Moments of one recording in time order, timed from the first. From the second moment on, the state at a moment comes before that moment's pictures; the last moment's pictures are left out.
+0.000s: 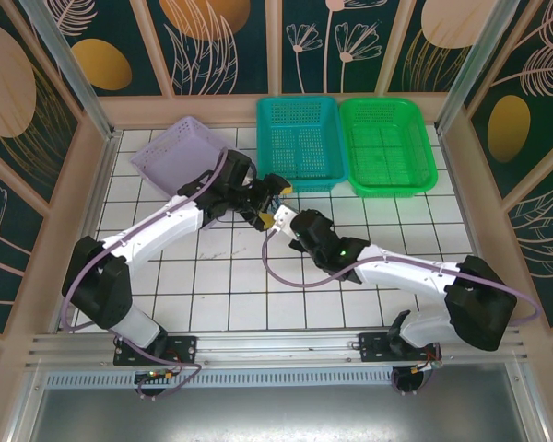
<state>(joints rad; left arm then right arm) -0.62 1.58 1.22 -0.36 0.49 -1.53 0.96 1.34 0.76 -0.04 0.53 -0.48</state>
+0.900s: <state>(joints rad) -0.60 1.58 1.23 -0.14 0.62 -1.25 0.55 1.32 0.81 -0.04 -0.83 0.38</state>
